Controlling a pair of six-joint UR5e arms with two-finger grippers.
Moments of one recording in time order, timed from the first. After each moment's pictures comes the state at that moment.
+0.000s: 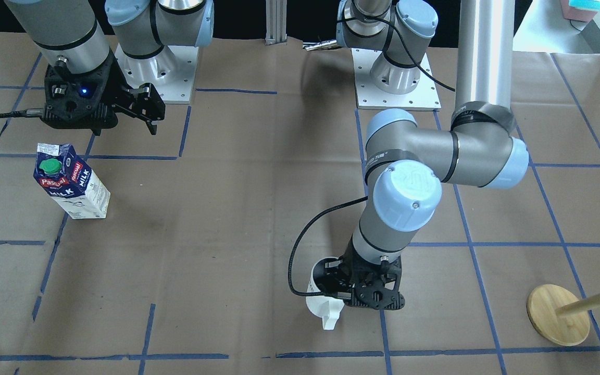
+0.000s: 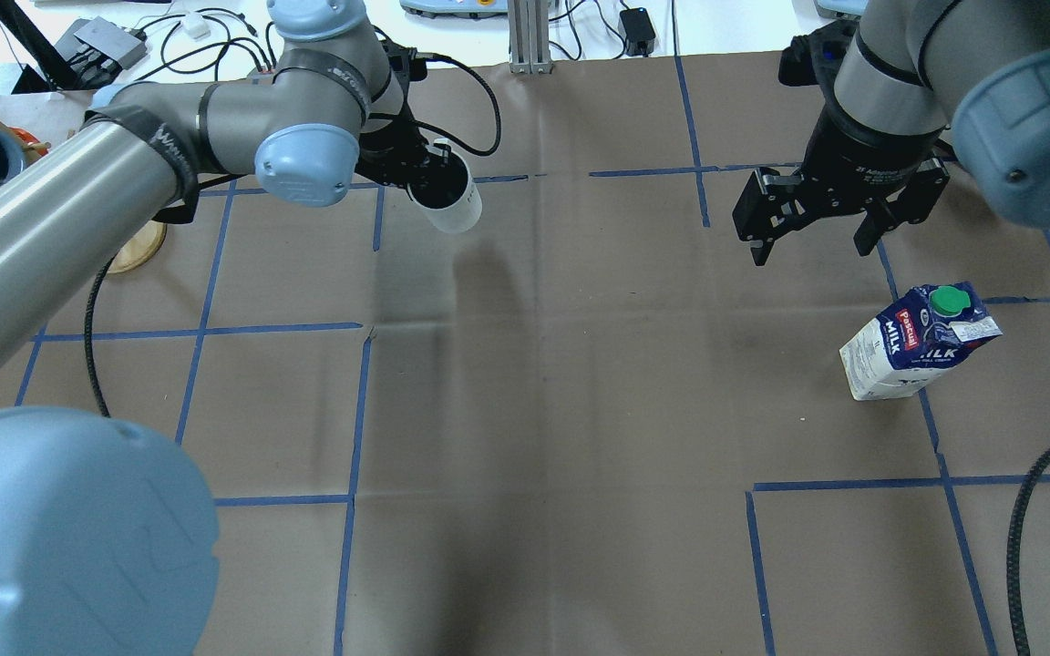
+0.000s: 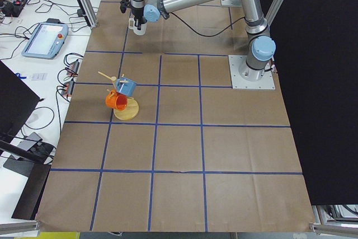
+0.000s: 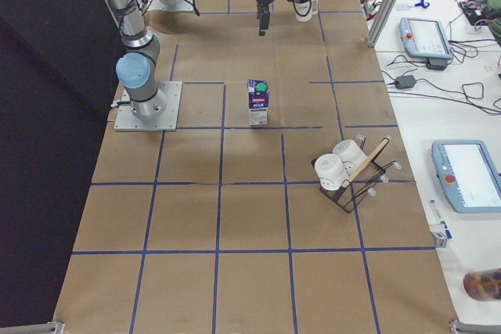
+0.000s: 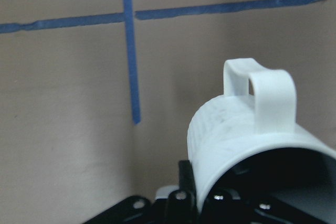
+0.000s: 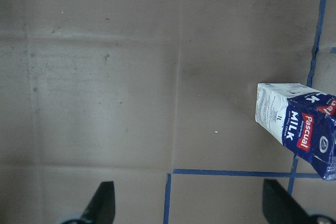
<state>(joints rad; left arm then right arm) -1.70 -2.13 -1.43 -1.03 1.52 -0.05 1.57 -1.60 1.66 -1.57 -1.59 -0.06</state>
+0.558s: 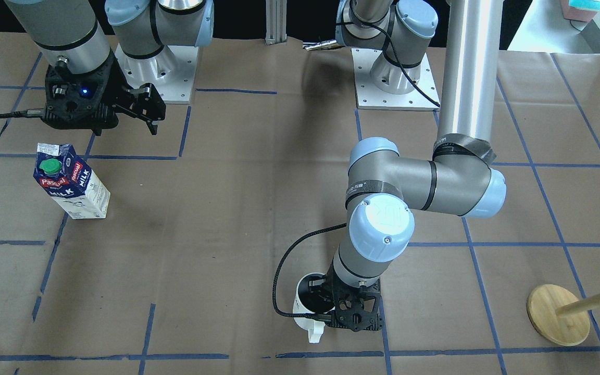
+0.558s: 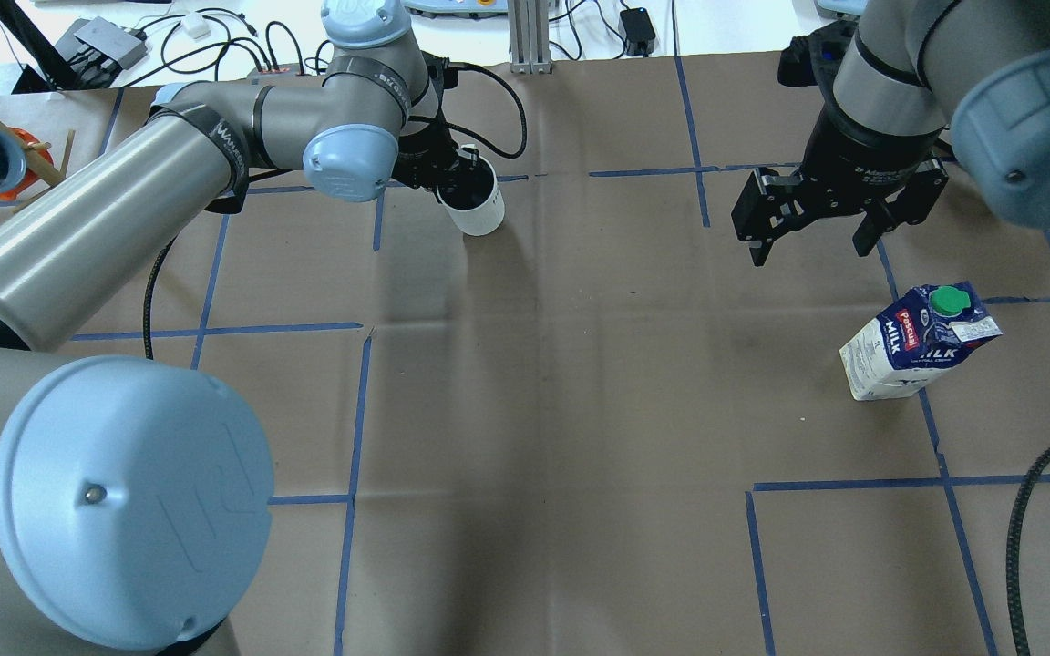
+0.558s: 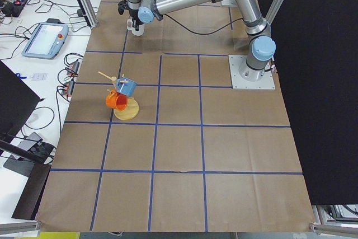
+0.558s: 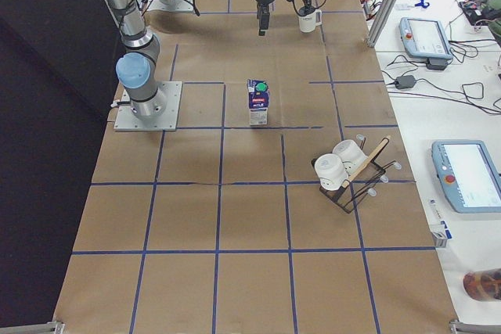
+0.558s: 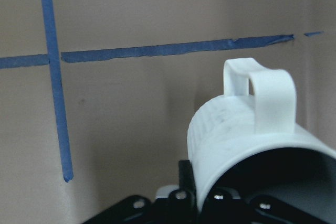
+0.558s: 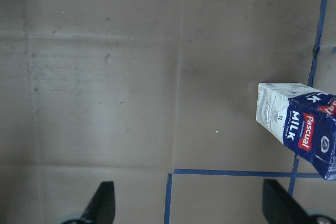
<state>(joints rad) -1.72 -2.21 -1.37 -1.03 1.52 -0.07 1.57 -1.60 1.66 -1.57 -1.58 -0.05</state>
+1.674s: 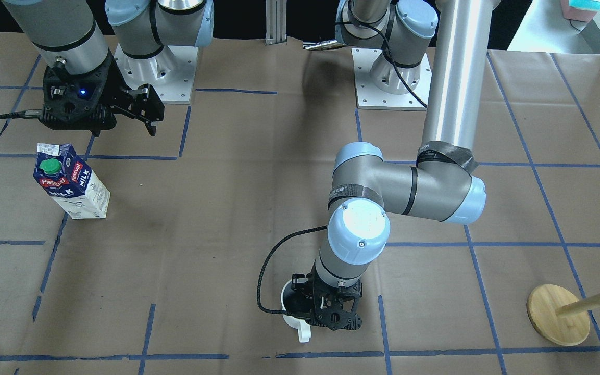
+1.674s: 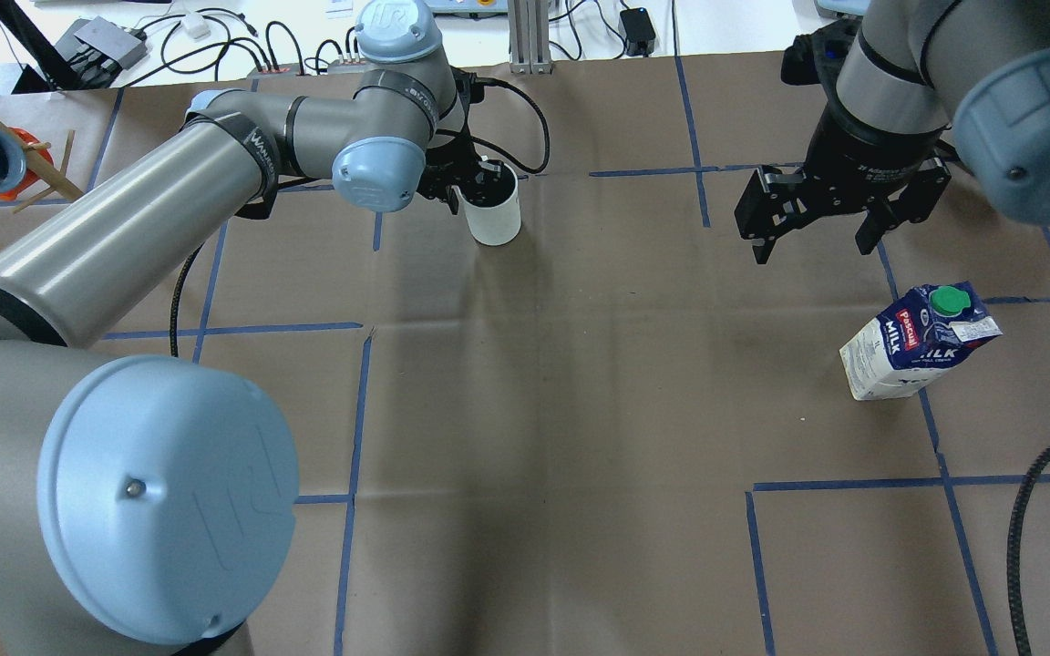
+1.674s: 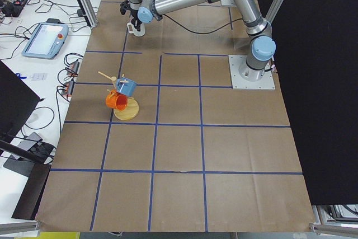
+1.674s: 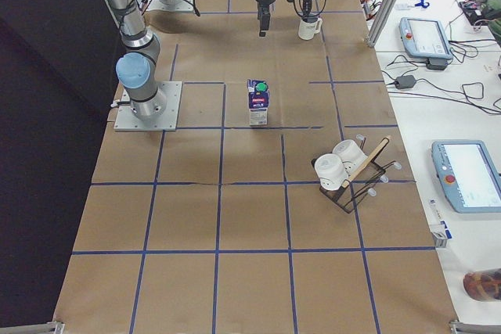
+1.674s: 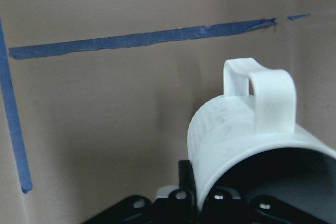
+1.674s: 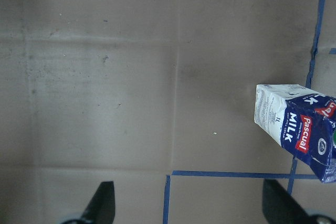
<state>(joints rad) -1.75 -2.24 -1.37 -1.03 1.52 -0.07 1.56 -1.59 1.66 -1.58 -1.59 -0.06</state>
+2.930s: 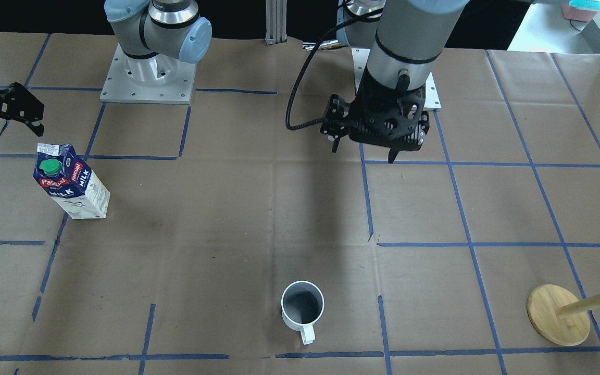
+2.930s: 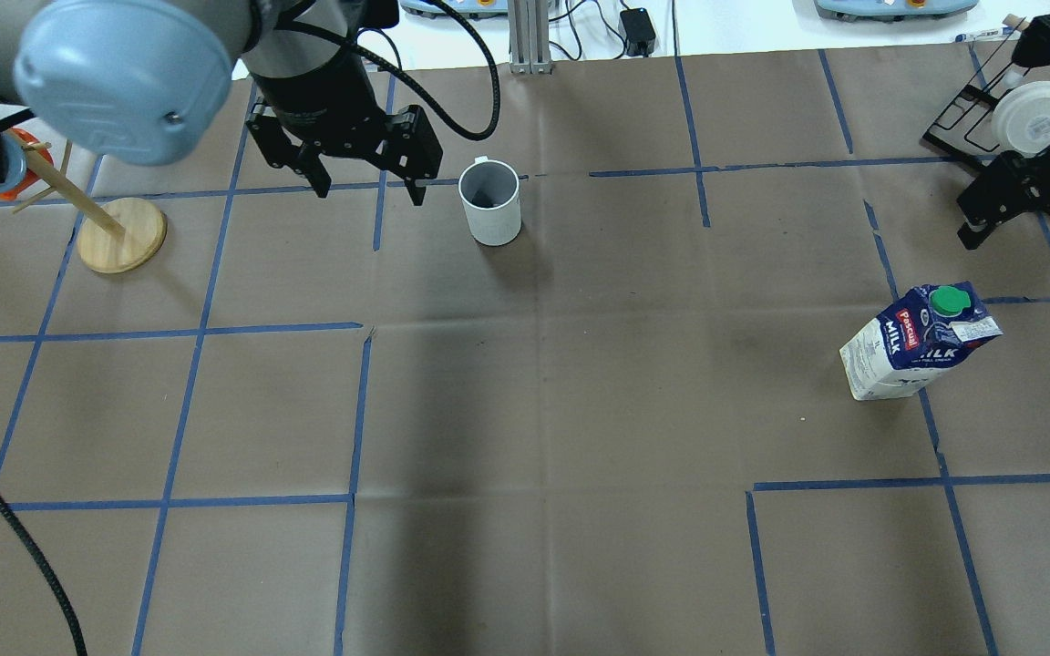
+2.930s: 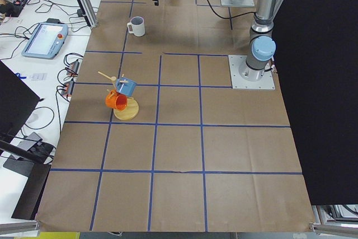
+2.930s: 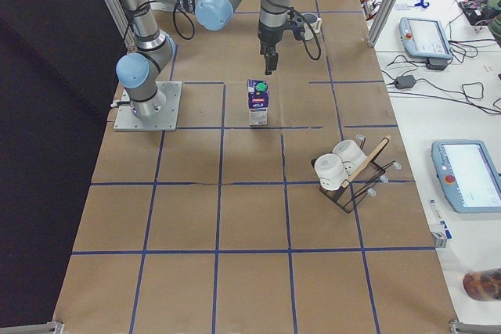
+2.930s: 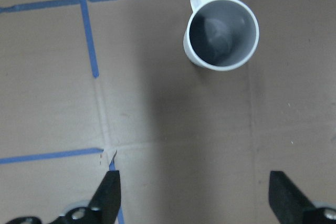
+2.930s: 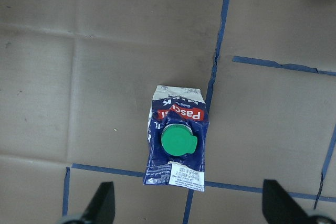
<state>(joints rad) -1.72 -1.67 -1.47 -1.56 1.54 0.04 1.16 -1.61 1.68 -1.58 -1.58 -0.55</state>
